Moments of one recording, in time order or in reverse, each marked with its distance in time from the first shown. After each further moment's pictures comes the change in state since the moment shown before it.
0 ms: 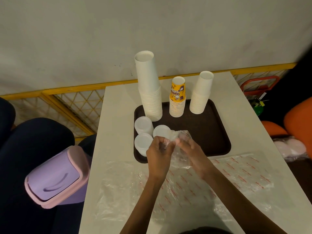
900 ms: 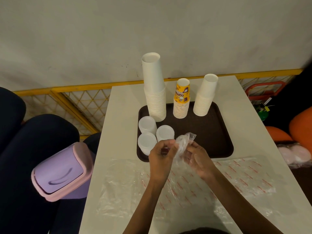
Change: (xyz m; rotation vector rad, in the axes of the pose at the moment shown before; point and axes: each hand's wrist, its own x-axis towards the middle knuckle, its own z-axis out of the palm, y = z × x) left_hand -0.019 0.011 -0.007 -0.170 -0.040 -0.080; right_hand 0.006 0.008 -0.003 0.366 0.079 0.077
